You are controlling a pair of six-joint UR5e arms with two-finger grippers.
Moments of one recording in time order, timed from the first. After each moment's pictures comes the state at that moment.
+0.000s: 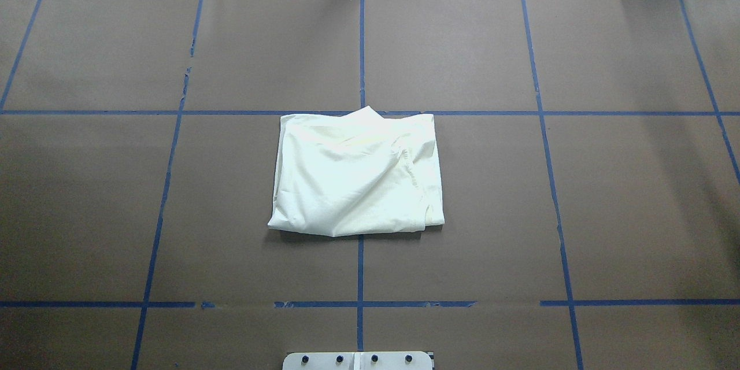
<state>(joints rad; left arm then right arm) -1.43 -1.69 -1.88 -1.60 -2.19 -0.10 1.58 -1.41 1.54 -1.68 2.22 -0.07</state>
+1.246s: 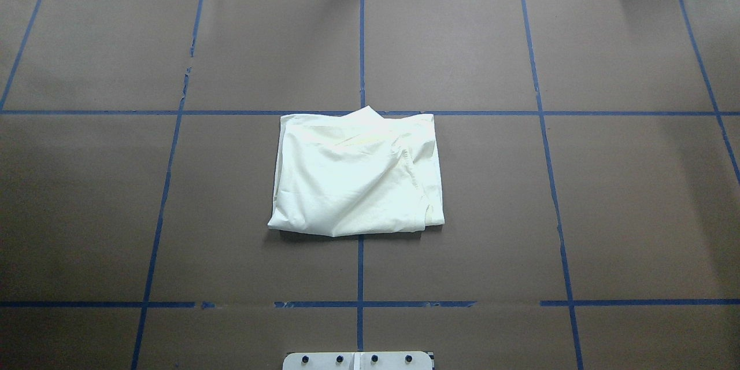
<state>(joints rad) -1.61 -1.55 -1.68 -1.59 -2.34 0.10 1.62 -1.60 1.64 -1.60 2.33 -0.06</state>
